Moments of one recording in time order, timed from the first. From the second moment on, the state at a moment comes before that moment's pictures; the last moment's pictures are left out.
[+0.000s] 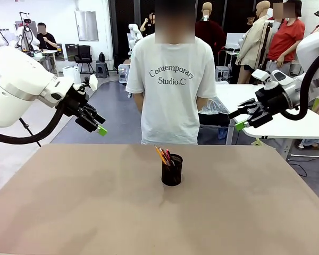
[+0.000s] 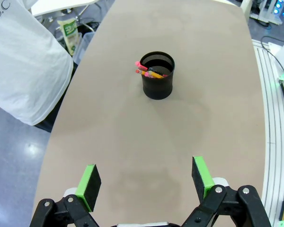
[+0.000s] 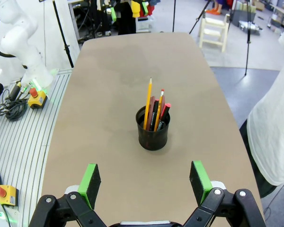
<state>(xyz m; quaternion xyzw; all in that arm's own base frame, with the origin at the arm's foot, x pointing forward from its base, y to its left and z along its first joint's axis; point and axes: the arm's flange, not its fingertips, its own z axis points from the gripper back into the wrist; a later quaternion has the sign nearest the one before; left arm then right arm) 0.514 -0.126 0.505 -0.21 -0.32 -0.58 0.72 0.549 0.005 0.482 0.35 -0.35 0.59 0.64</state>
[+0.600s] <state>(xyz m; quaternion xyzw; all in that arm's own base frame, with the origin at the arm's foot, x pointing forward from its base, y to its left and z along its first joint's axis) 0.514 -0.126 0.505 -0.21 -0.32 -0.58 0.72 0.549 0.005 0.482 0.35 -0.35 0.59 0.64</state>
